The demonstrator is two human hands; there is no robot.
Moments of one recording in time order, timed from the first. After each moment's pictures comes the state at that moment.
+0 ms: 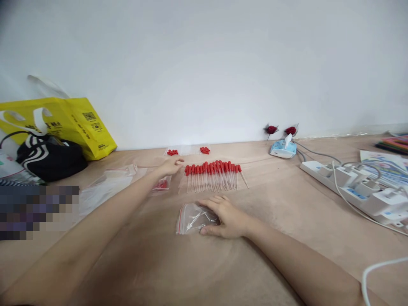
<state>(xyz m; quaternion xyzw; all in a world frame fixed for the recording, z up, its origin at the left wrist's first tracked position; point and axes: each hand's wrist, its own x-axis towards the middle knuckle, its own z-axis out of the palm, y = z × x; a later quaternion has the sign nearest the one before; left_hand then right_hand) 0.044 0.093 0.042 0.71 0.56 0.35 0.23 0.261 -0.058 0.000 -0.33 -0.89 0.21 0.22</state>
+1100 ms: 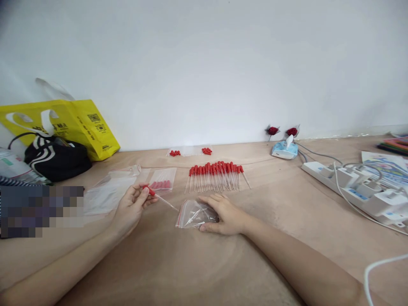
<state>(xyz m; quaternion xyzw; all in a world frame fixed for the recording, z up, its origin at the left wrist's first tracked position) -0.017 -0.034 0.012 0.50 0.46 0.61 0.41 0.253 -0.052 -0.006 -0.34 -0.89 0.19 0.23</state>
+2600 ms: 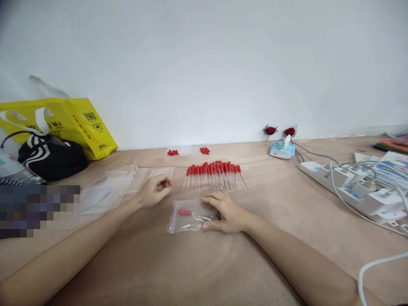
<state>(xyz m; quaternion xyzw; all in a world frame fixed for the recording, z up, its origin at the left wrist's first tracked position) 0.009 0.011 0.031 0.80 0.47 0.31 0.21 0.267 -0.049 -0.007 -0.35 -0.89 0.18 0.22</state>
